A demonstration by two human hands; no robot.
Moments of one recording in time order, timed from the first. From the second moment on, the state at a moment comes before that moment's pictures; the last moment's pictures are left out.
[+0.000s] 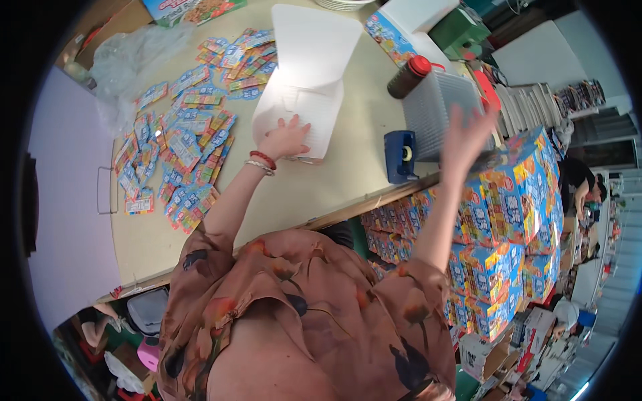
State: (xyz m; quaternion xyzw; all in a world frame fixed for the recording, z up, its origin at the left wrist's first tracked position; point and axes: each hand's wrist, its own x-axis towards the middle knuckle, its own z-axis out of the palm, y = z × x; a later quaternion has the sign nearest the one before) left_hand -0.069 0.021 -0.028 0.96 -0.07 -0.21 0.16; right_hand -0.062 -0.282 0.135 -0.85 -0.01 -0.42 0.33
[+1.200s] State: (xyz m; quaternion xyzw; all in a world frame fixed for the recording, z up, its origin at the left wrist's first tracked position) left_hand -0.084 0.163 -0.041 0.91 0.07 0.18 0.37; right_hand 0.222 0.046 -0.027 -0.96 -0.18 0.03 0.20
